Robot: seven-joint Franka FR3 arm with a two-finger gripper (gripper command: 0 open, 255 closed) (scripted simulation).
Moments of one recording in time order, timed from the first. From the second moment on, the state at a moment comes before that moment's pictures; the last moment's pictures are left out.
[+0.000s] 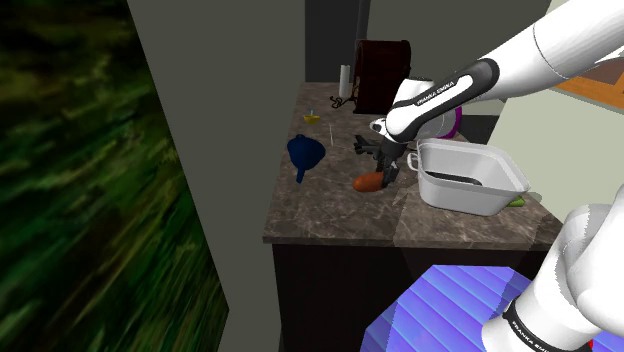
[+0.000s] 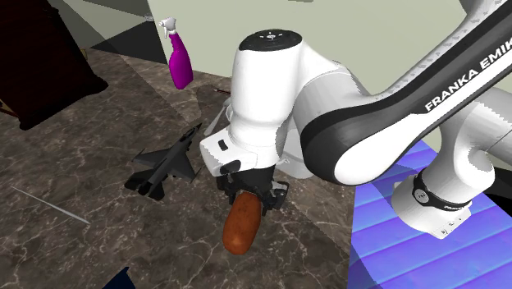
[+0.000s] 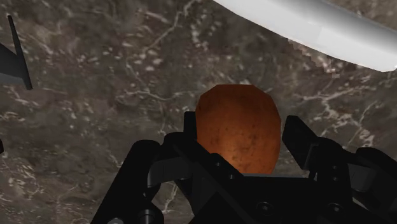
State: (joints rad) arm 0.26 -0.05 -0.44 -2.40 0.10 2.47 -1.19
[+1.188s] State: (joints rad) arm 0.26 -0.14 -0.43 -2.34 0.03 2.33 -1.14
